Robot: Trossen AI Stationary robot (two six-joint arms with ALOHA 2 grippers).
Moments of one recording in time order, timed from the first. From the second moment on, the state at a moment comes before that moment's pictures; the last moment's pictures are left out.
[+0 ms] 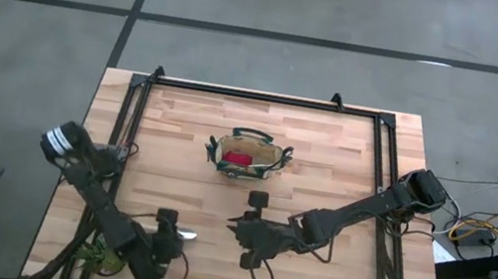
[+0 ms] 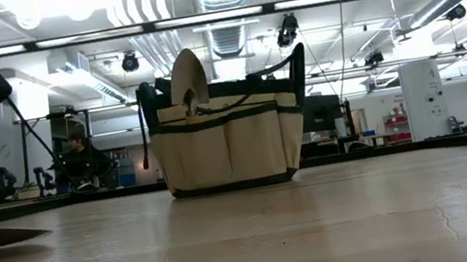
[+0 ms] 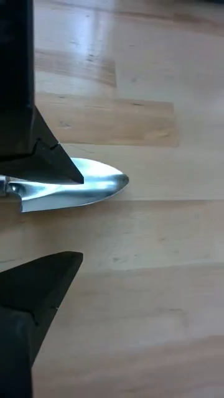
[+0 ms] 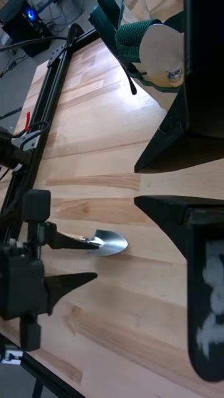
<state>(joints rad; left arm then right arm) -0.86 1.71 0.97 -0.56 -0.53 -0.73 0.45 1.83 1.38 -0.20 0.52 0.05</state>
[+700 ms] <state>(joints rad) -0.82 1.78 0.99 -0.69 -0.57 -0.77 0.45 1.83 1.38 -0.18 0.52 0.05</state>
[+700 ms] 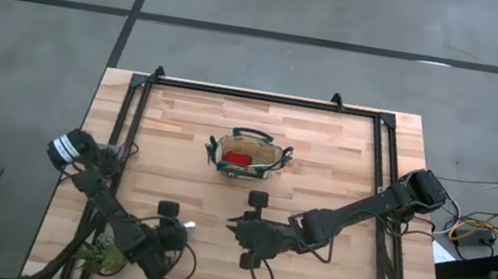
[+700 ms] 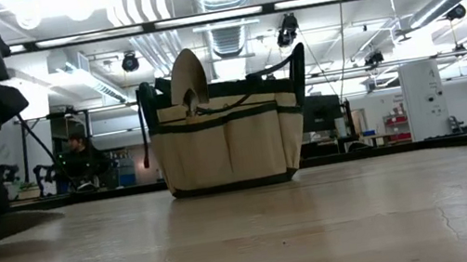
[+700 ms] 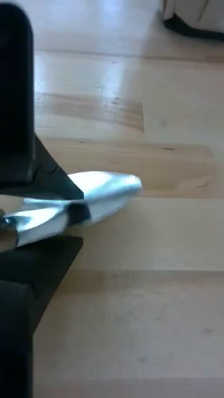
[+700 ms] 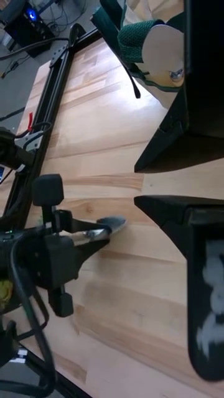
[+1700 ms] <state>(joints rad) -0.80 1.56 1.03 -0.26 -0.76 -0.38 0.52 1.83 1.38 -0.14 0.52 0.07</state>
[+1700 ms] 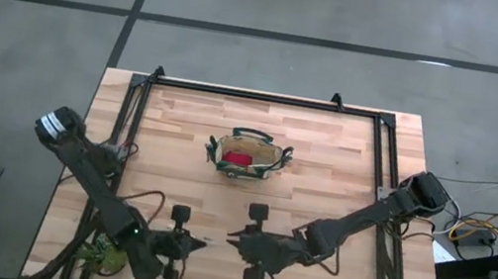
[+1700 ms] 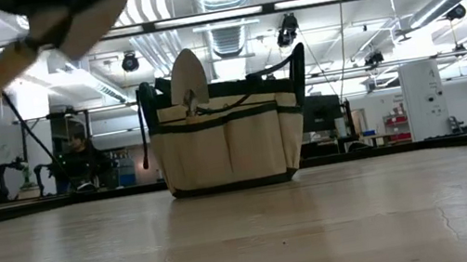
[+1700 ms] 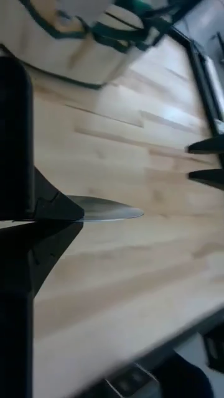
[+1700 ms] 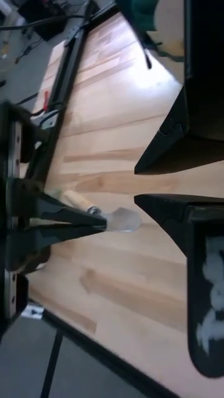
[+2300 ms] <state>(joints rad) -0.80 1.52 1.03 -0.09 -0.77 -0.28 0.54 1.83 1.38 -0.09 0.51 0.03</state>
